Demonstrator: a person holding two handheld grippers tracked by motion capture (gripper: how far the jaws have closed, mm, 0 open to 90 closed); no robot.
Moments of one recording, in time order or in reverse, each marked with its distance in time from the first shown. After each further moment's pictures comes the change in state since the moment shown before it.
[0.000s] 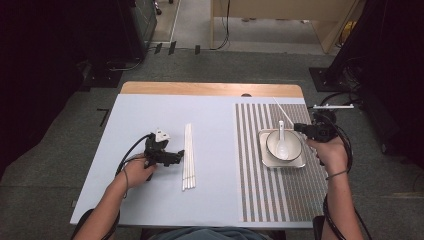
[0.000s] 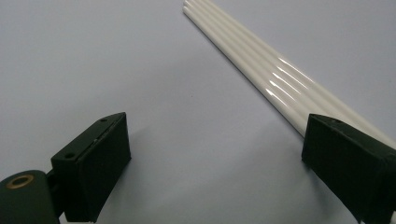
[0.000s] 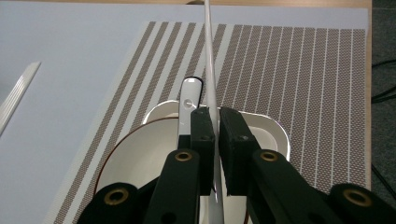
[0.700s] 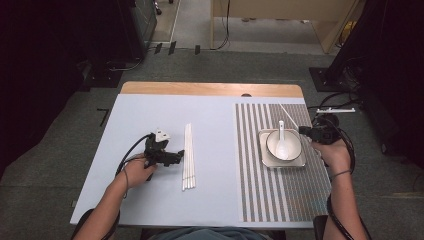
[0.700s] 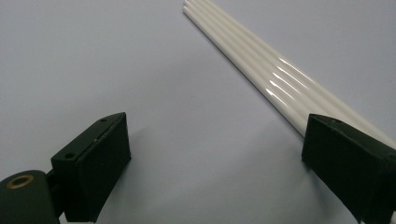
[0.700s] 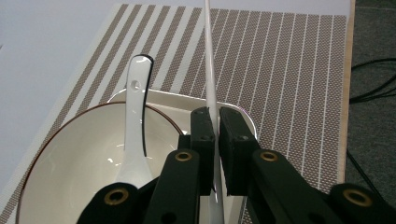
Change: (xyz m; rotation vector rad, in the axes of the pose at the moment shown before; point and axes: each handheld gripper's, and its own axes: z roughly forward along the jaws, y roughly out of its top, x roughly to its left) left arm 0.000 0.000 0.000 0.003 0.001 0.002; right arm -0.030 -0.012 0.016 0.016 -0.023 -0.029
